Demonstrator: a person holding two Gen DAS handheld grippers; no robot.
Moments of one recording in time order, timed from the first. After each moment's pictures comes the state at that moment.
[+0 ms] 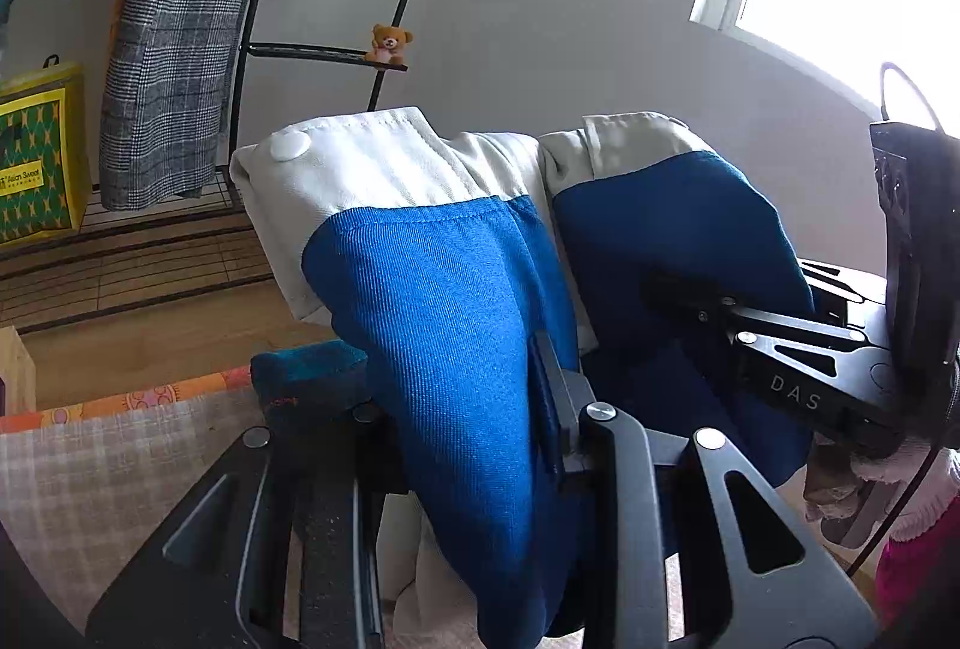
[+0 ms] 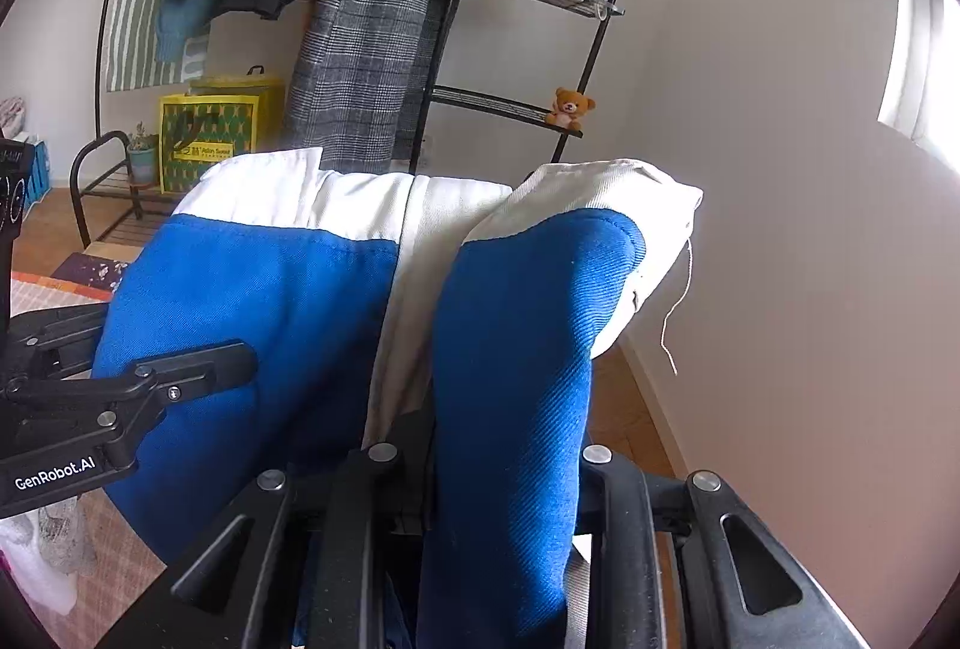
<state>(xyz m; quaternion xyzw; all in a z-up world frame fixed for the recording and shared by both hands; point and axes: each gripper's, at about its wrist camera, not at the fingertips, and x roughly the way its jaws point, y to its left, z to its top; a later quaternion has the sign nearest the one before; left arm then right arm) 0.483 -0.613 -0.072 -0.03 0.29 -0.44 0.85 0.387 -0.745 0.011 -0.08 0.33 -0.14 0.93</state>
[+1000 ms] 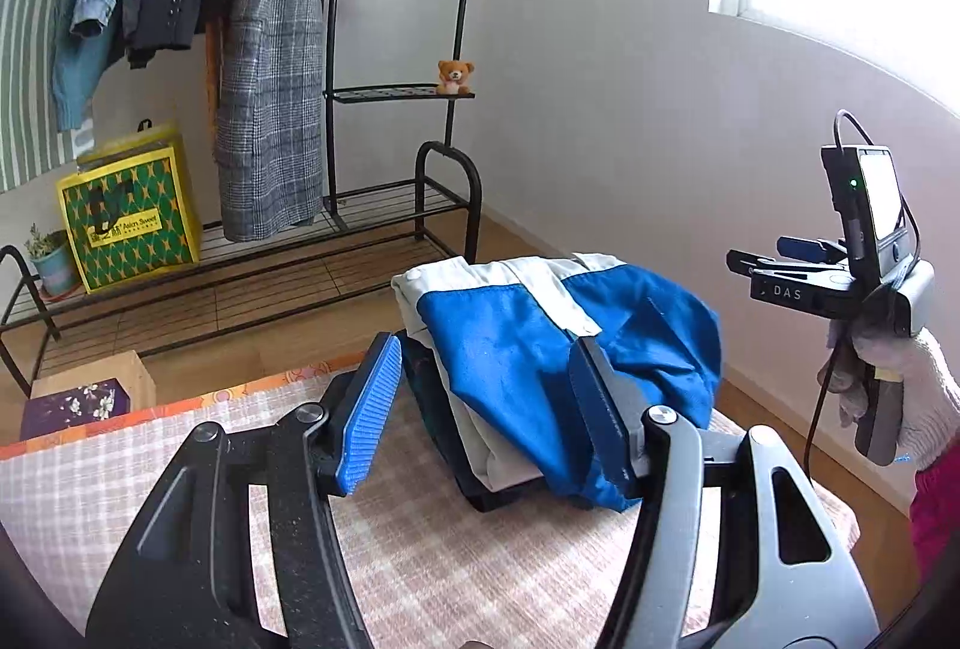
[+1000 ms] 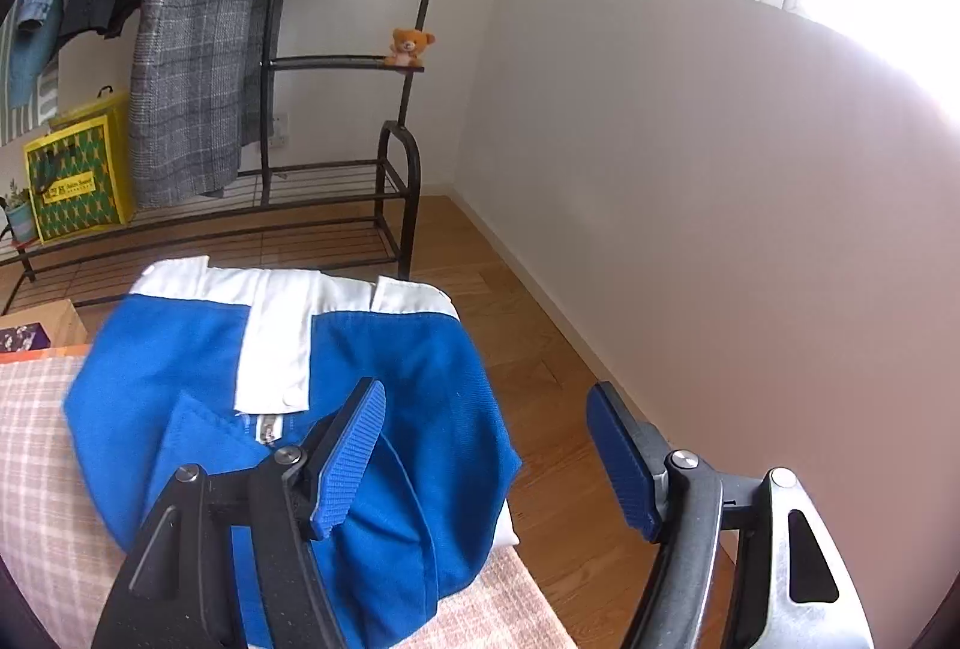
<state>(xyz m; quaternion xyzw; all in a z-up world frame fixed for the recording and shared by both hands) 0.383 -0.505 -0.015 0.05 0.25 -0.37 0.90 0.335 -0.785 0.015 -0.01 0.34 -0.30 0.89</state>
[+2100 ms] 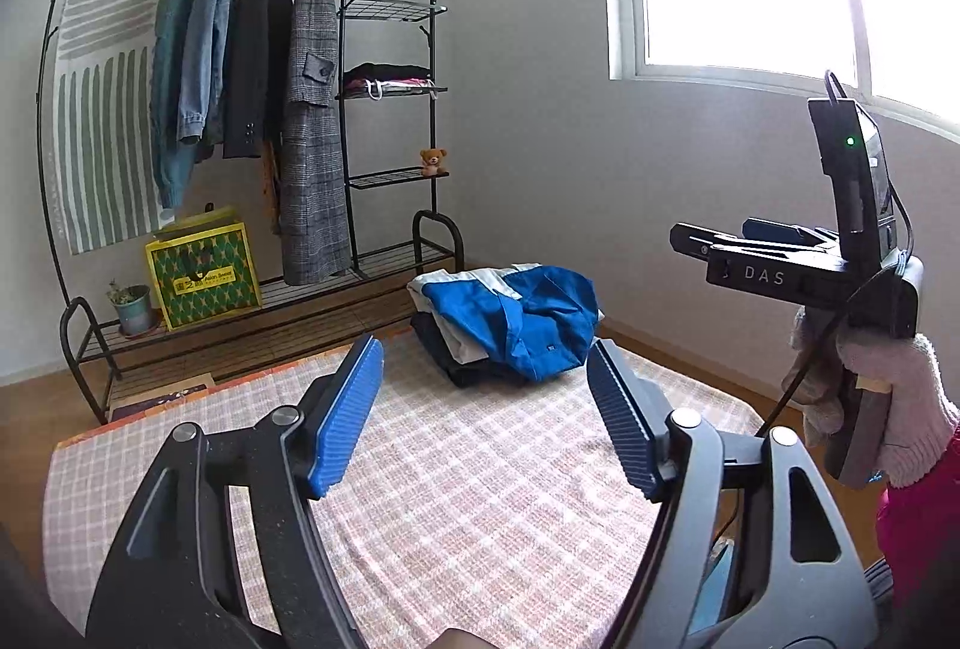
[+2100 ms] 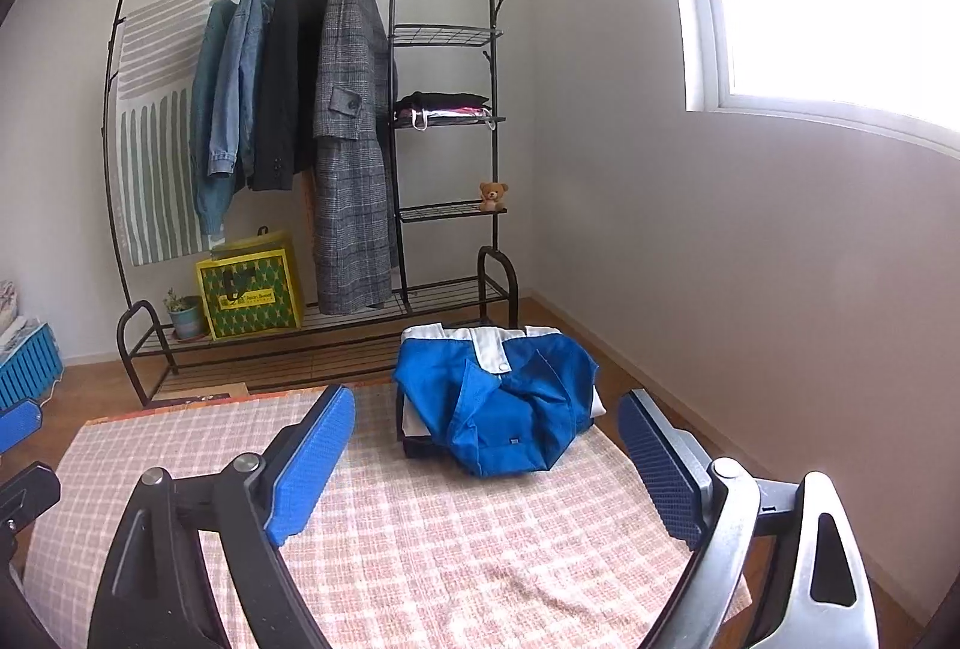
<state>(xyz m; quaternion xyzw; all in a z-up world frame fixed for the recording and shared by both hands) 0.091 -0.293 0.060 0.07 0.15 -0.38 0.91 0.056 -0.524 0.113 0.04 0.19 -0.24 0.95</state>
